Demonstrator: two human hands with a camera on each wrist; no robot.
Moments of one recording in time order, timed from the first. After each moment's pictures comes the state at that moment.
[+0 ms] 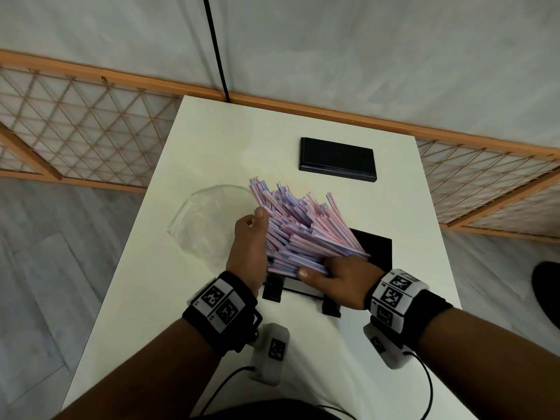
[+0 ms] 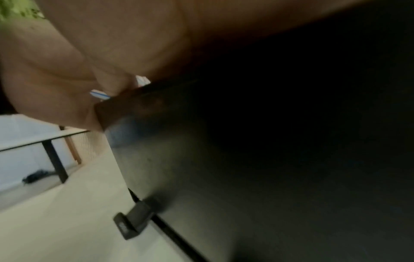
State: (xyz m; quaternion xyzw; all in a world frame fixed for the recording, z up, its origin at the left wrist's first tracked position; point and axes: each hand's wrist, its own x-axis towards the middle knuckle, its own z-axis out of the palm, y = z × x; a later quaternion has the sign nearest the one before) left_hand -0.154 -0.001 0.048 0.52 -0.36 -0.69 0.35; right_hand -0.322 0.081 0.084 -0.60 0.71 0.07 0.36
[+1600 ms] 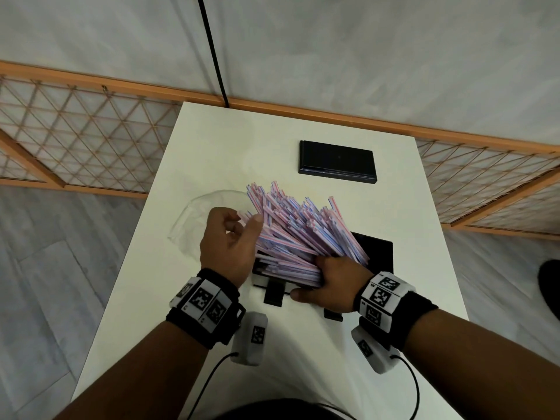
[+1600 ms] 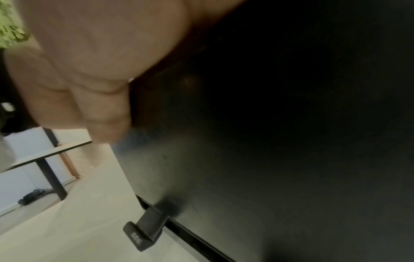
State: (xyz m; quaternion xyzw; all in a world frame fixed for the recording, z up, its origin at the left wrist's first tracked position) left_hand -0.130 -0.019 0.049 0.55 -0.53 -0.48 0.43; right_hand -0.313 0.075 0.068 -0.61 0.72 0.07 0.31
